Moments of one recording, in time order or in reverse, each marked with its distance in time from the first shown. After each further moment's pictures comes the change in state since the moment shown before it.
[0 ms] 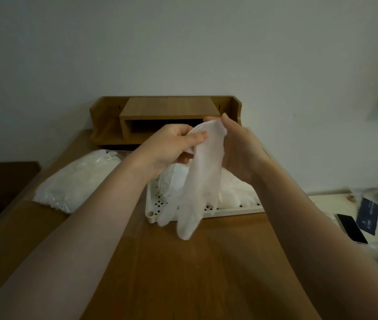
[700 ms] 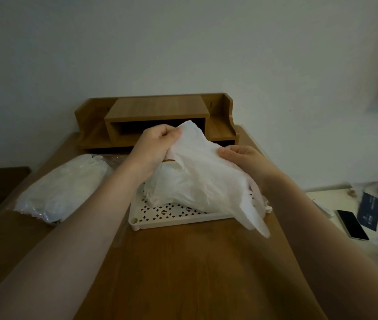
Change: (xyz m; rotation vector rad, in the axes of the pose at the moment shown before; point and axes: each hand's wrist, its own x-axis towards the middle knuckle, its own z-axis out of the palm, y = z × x) left_hand 0.043 -0.030 0.015 -0.059 0.273 0.038; right_hand -0.022 0.016 -0.066 -0.248 0.138 0.241
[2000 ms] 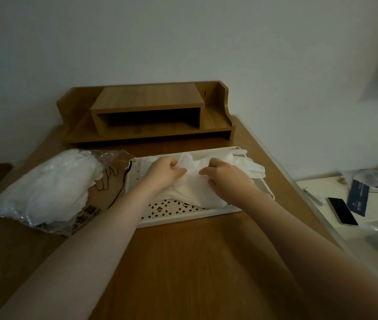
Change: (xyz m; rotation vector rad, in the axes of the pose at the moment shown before) left_hand 0.015 -0.073 0.033 0.560 -0.200 -0.153; right_hand 0.025 0.049 0.032 -1.359 0.047 -0.178
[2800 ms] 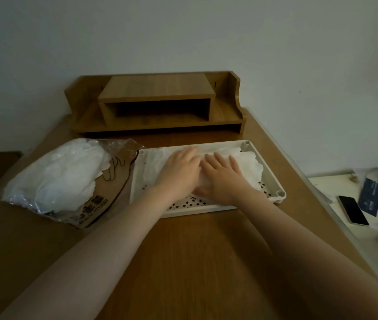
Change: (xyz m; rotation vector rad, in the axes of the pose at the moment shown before) left_hand -0.014 -0.005 0.020 0.614 0.076 0.349; right_hand 0.008 -0.012 0.026 -0.054 -0.121 0.039
